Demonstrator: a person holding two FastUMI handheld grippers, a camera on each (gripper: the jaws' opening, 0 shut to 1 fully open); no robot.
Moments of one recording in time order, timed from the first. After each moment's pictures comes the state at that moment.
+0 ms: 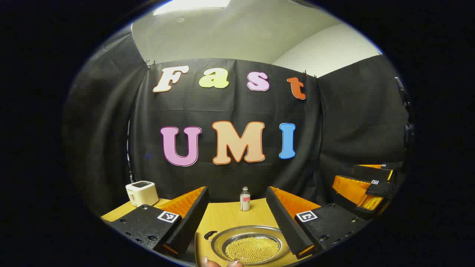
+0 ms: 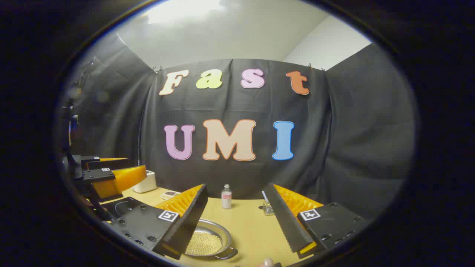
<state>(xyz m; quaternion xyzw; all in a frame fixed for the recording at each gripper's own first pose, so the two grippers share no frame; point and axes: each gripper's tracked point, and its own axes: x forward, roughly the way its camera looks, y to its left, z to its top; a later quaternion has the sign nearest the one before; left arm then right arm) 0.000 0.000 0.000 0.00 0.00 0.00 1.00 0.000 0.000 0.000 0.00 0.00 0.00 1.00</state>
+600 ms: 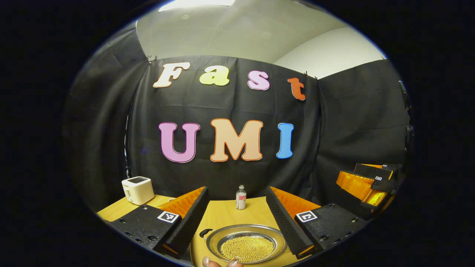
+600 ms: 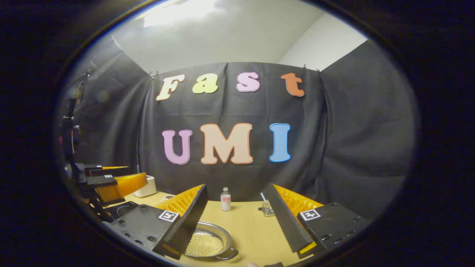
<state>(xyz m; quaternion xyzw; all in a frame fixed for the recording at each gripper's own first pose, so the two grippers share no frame) 0.001 0.001 -0.008 -0.01 0.01 0.00 1.00 -0.007 -0.002 0.005 0.02 -0.01 0.00 1.00</state>
